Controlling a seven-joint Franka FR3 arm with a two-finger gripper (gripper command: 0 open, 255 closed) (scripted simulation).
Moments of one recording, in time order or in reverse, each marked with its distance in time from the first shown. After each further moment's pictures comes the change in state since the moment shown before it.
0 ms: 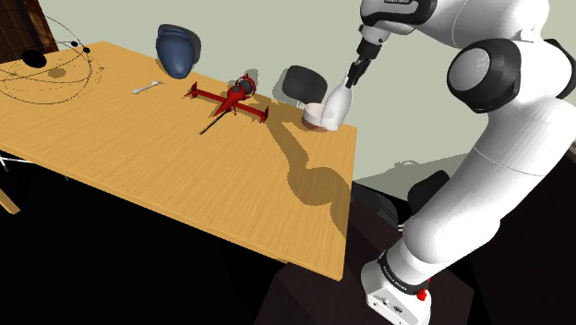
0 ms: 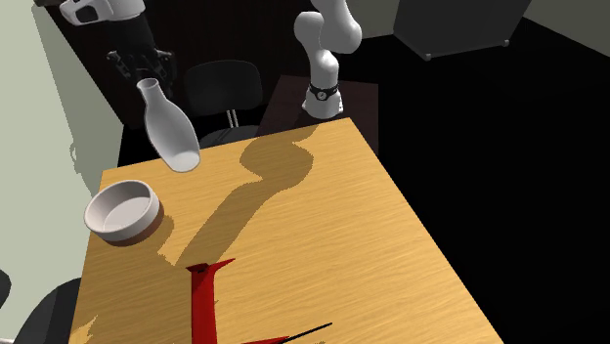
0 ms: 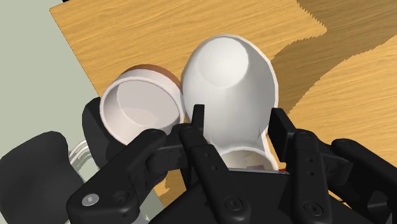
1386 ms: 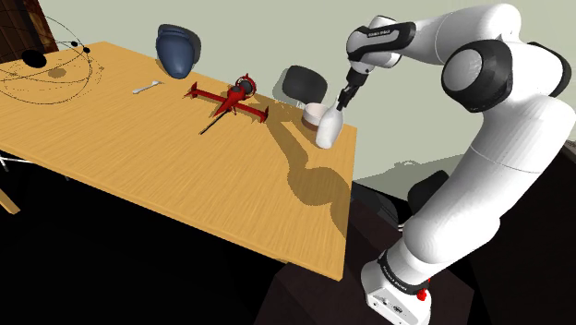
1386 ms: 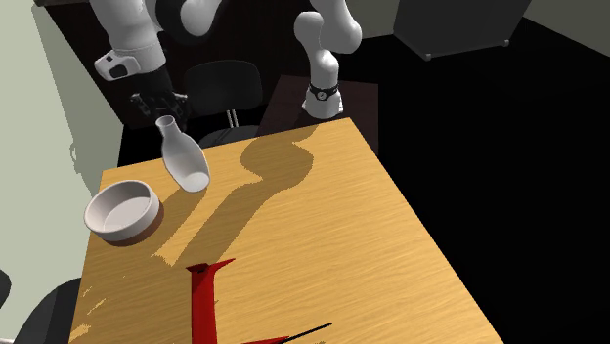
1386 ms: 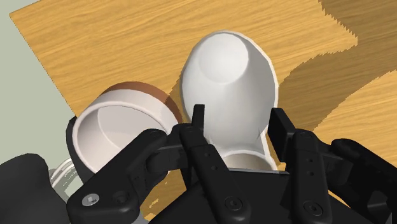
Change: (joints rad) arm 0.002 0.032 0.004 -0.223 0.016 0.253 -0.022
